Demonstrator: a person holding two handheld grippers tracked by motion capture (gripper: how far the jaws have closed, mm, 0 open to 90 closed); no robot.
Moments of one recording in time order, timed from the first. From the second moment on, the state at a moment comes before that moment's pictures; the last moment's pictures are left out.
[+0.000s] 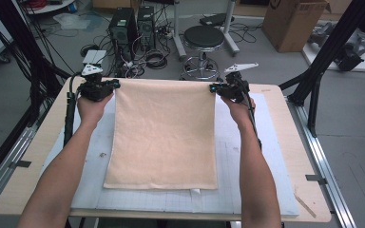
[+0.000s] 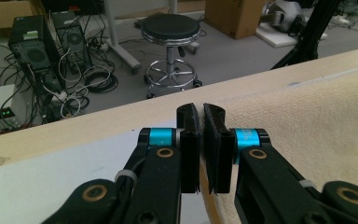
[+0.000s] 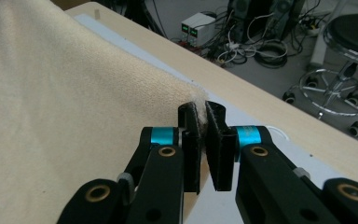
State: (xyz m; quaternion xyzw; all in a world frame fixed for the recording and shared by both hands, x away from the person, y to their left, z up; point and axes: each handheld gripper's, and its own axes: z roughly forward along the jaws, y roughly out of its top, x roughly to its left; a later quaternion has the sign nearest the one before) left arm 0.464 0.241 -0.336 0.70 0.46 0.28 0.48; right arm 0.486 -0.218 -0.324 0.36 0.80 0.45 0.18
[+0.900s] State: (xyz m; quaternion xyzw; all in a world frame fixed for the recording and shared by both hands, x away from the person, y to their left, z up) left arm 0.414 0.255 -0.357 0.70 0.40 0.25 0.53; right arm 0.442 -0.234 -0.344 0.32 0.80 0.49 0.12
